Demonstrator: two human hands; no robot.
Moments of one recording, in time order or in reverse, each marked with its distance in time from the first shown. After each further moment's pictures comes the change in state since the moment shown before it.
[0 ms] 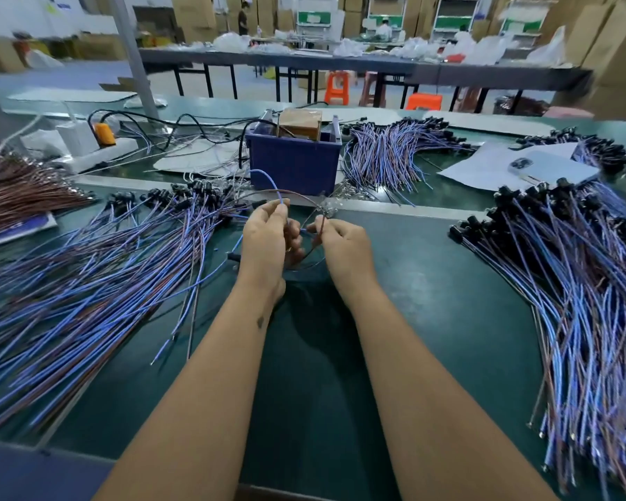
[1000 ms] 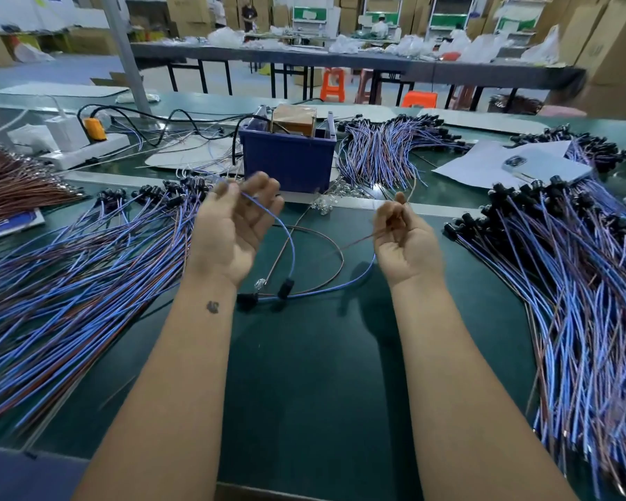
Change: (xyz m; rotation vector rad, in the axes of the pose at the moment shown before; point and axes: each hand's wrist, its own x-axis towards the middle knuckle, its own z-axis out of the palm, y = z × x) left_hand 0.005 0.035 -0.022 -0.516 -0.077 -0.038; right_hand 0.024 0.003 -0.066 1.631 0.163 0.338
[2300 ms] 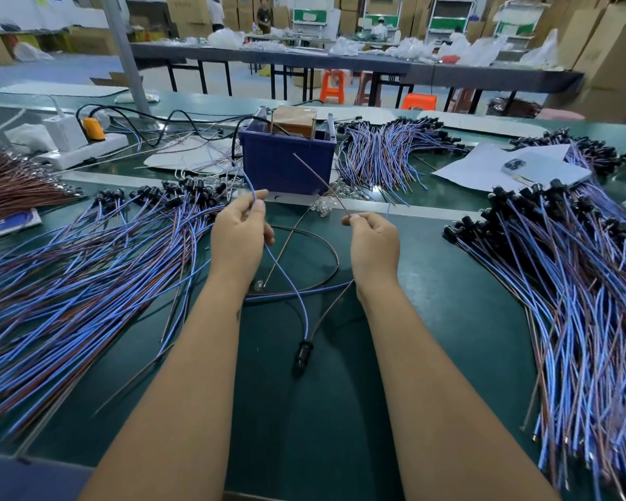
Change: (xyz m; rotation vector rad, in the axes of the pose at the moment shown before) left_hand 0.020 -0.026 -0.022 1.038 0.080 0.290; right_hand -0.002 0.040 -0.013 -1.485 0.090 -0.414
